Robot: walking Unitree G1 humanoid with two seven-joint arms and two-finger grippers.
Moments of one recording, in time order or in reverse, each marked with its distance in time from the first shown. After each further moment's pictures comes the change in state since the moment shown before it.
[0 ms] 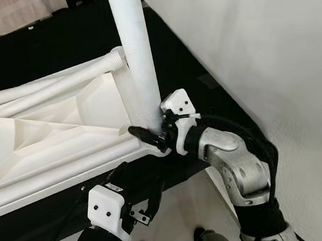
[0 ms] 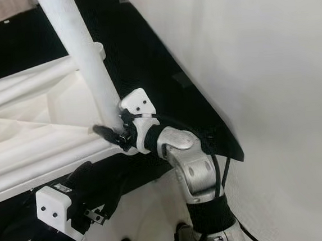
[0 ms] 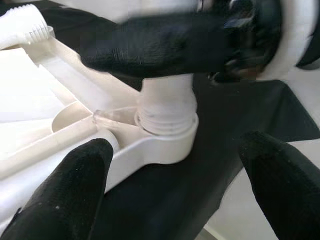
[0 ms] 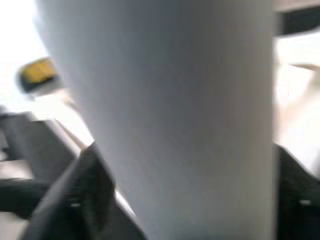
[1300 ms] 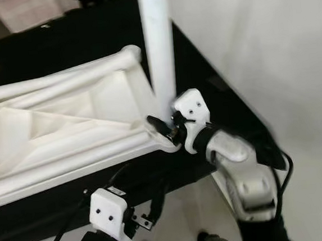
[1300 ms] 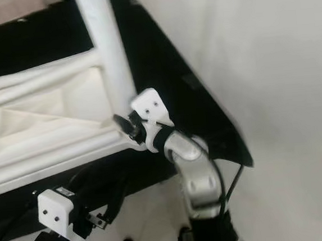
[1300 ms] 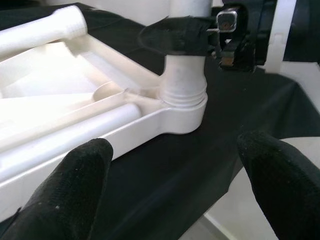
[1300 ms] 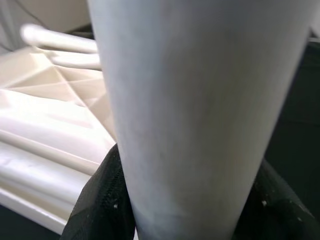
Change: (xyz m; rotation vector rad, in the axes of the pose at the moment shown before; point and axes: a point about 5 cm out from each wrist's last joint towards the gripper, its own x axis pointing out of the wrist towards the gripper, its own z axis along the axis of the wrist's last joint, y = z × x) left arm -0.005 -0.001 -0.002 -0.004 0.018 0.005; right arm -0.018 -0.009 -0.019 -0.079 0.108 -0.666
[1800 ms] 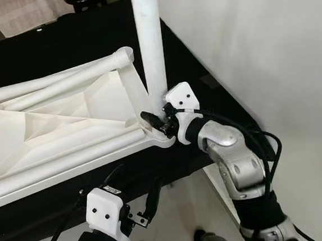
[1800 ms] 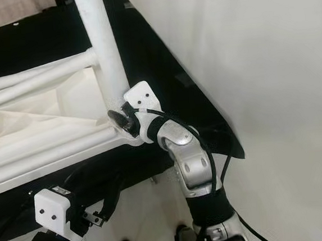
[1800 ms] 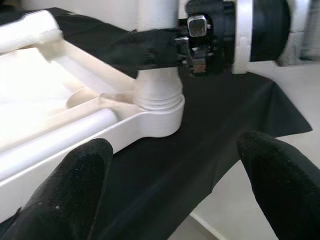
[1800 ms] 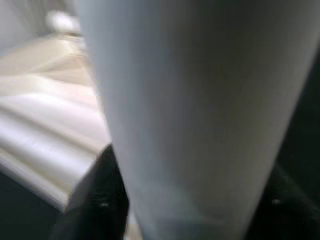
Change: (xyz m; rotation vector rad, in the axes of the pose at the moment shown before) left arm 0.002 0.000 0.001 0.001 -0.009 0.009; right arm 0.031 -0.001 0.013 0.051 -0.044 0.345
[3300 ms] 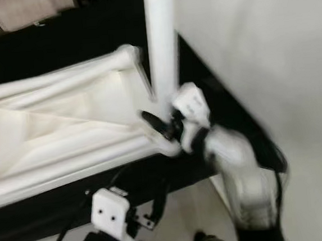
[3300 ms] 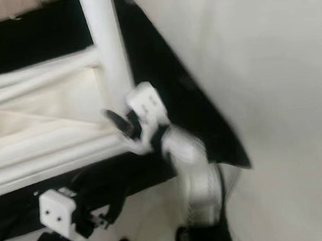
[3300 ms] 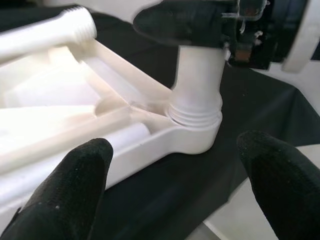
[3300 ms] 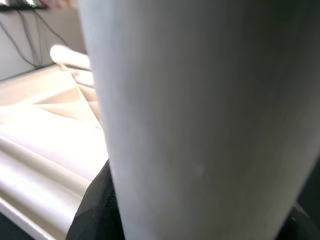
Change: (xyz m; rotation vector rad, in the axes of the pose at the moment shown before) left arm -0.001 -0.003 0.000 -0.007 -0.003 0.001; right arm -0.031 0.035 -0.006 -0.065 -0.047 -0.241
